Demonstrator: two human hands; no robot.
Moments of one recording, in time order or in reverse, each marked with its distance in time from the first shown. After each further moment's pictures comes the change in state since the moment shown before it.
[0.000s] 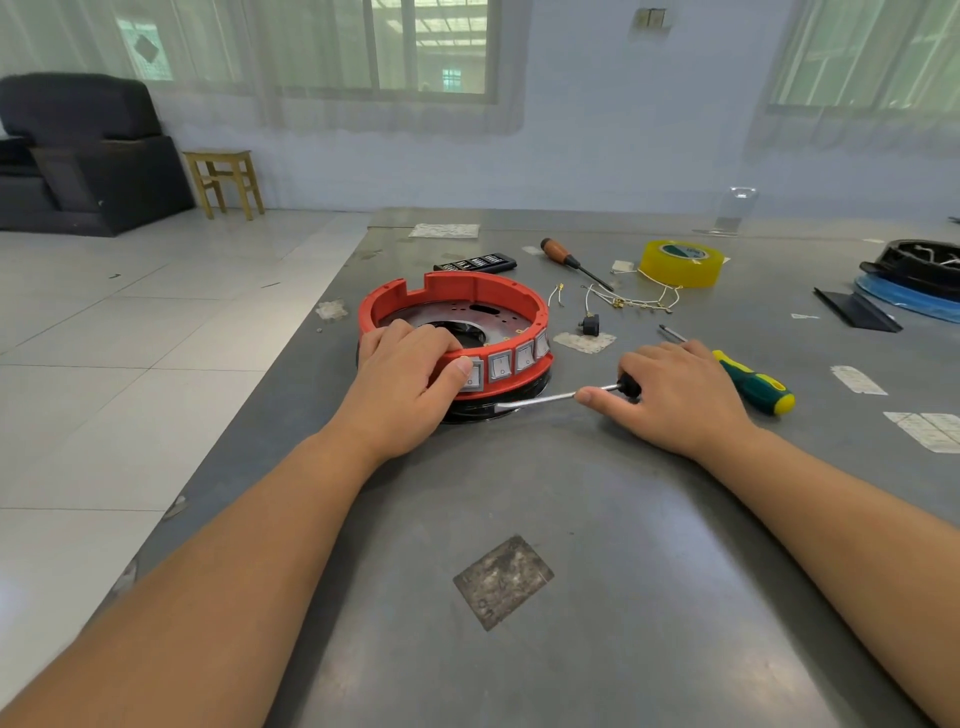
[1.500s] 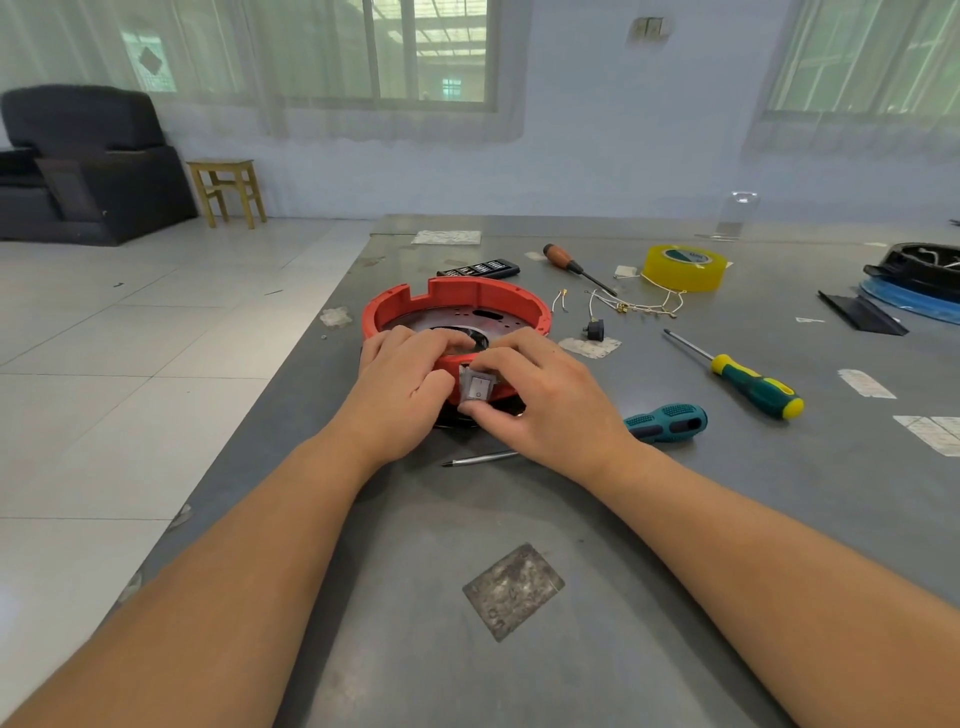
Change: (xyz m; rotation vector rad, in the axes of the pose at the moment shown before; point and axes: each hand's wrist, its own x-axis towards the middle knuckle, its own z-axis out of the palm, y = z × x) left_hand 0.000 -0.002 -0.011 -0.120 -0.060 -0.046; right_hand 0.018 -0.124 -0.032 0.560 0.303 -0.256
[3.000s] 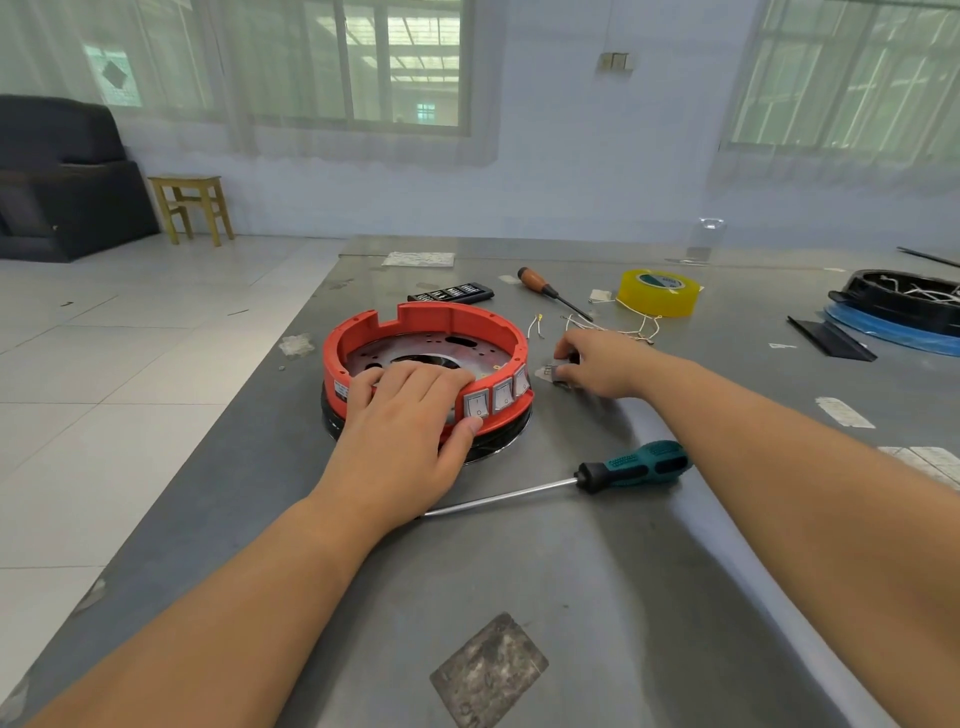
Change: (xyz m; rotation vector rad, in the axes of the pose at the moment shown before) left_hand 0.000 0.015 0.029 0.319 0.091 0.108; right_hand 0.052 0.160 -0.014 -0.192 -0.693 0.652
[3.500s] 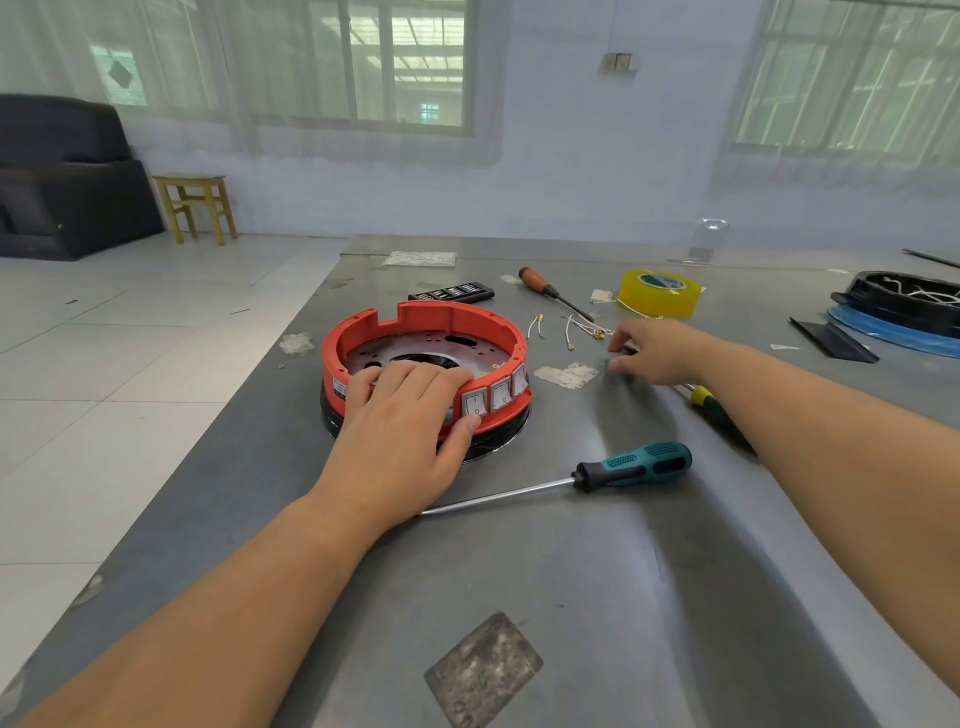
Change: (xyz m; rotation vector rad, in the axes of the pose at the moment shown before) left_hand 0.000 0.003 -0.001 0.022 -0.004 -0.020; right_hand -0.011 0.054 -0.026 -0.024 0.020 0.087
